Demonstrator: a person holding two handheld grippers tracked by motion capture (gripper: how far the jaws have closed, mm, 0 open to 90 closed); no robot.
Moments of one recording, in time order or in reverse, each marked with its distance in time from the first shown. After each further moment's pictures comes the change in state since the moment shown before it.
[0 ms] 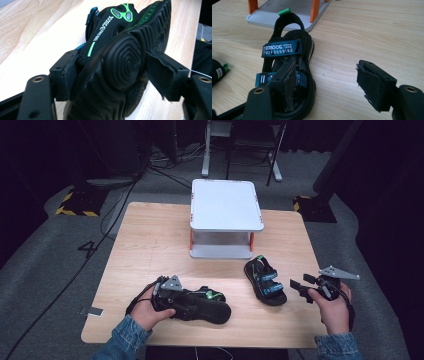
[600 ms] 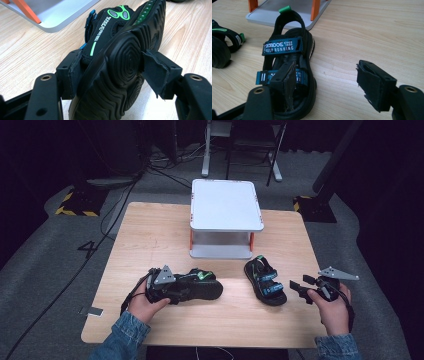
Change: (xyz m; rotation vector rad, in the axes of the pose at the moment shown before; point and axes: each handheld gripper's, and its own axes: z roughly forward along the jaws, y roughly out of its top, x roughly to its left) left arm 0.029 -0.004 -0.005 -0.108 0.222 0.065; right arm 0.002 -0.002 0.000 0.010 0.000 0.002
